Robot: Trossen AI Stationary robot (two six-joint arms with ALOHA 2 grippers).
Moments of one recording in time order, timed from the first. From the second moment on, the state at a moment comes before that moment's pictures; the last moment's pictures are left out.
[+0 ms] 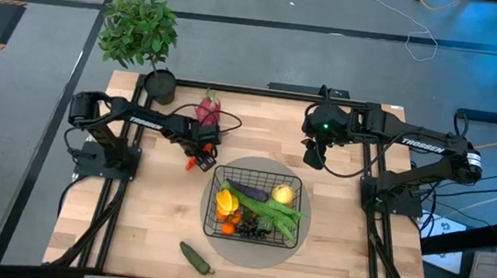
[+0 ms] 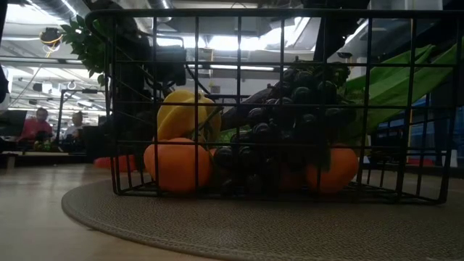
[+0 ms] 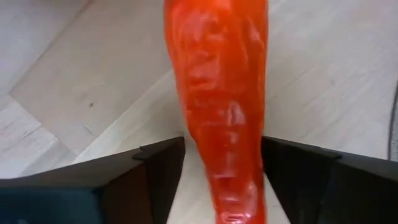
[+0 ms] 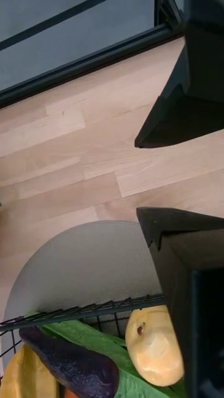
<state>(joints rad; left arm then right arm) 0.24 1.59 0.78 -0.55 -0.10 -0.65 -0.18 1.28 1.27 -0.98 0.15 0.02</state>
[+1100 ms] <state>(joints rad) -0.02 1.60 1.47 -0.77 -0.07 -0.29 -0.18 1.28 1.27 -0.98 0.36 0.13</state>
